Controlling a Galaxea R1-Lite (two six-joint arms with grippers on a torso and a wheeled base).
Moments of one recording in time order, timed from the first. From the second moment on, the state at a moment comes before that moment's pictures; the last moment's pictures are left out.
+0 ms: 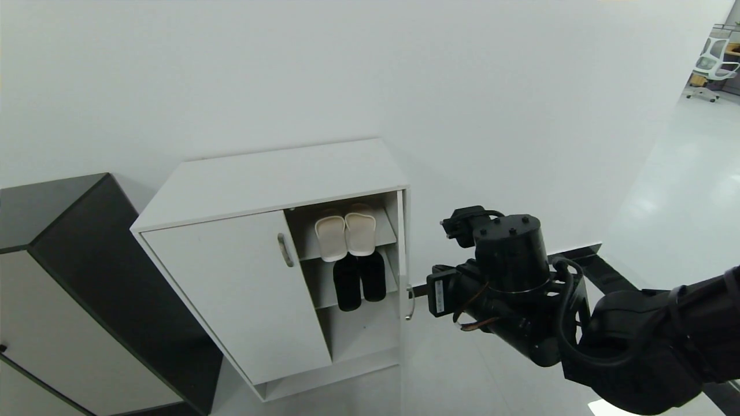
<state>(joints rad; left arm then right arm) 0.00 0.00 0.00 0.00 0.01 -0.02 0.86 1.87 -0.97 -0.55 -0.42 0.22</state>
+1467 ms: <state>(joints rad) 0.00 0.00 0.00 0.00 0.01 -0.02 0.75 1.83 -0.73 -0.80 0.01 0.07</state>
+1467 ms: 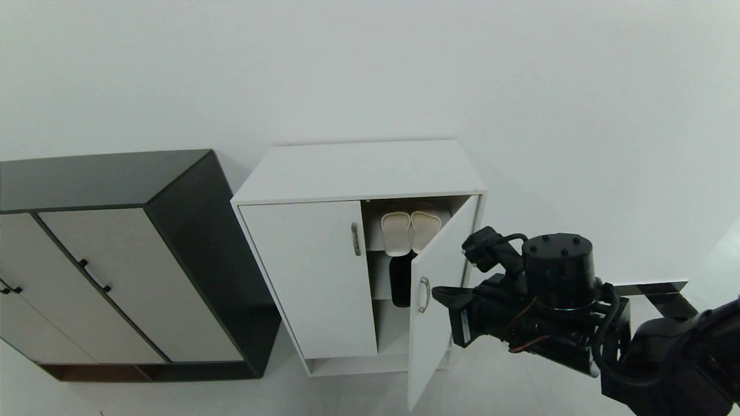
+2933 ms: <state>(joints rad) 0.00 0.00 0.00 0.00 0.01 -0.02 0.62 1.94 -0.75 -0.80 0.15 0.00</state>
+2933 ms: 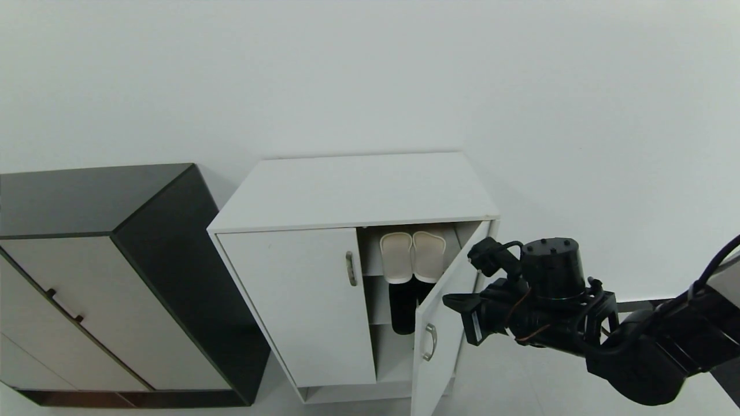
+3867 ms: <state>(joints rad) 0.00 0.00 0.00 0.00 0.01 -0.02 0.56 2.09 -1.01 -0.71 0.15 0.00</state>
